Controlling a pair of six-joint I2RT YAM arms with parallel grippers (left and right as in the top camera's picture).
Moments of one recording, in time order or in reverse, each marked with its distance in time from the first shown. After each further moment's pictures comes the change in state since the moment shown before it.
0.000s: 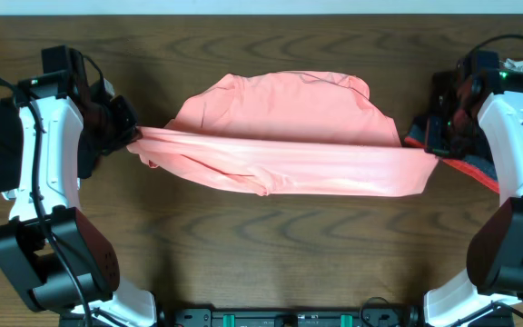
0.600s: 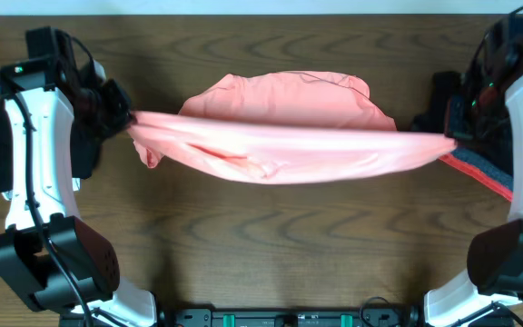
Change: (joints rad) left arm 0.000 0.000 0.134 -0.108 0.022 -0.013; right arm -0.013 -0.001 0.303 -0.354 0.008 -0.001
